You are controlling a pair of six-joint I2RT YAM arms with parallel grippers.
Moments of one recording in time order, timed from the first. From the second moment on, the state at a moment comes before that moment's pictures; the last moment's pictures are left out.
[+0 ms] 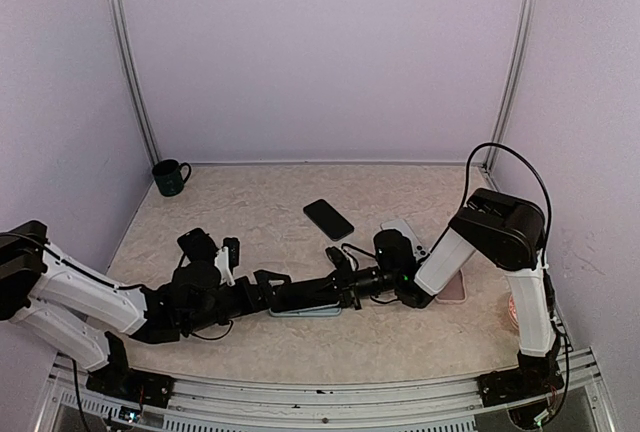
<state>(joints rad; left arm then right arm) -1.06 1.38 0.32 0.69 -0.27 -0.96 0.82 2.20 0.86 1.05 -0.87 1.32</state>
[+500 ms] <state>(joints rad) -1.04 1.51 0.35 0.66 -0.15 -0.99 0.82 2.18 0.84 1.13 -0.87 1.29</state>
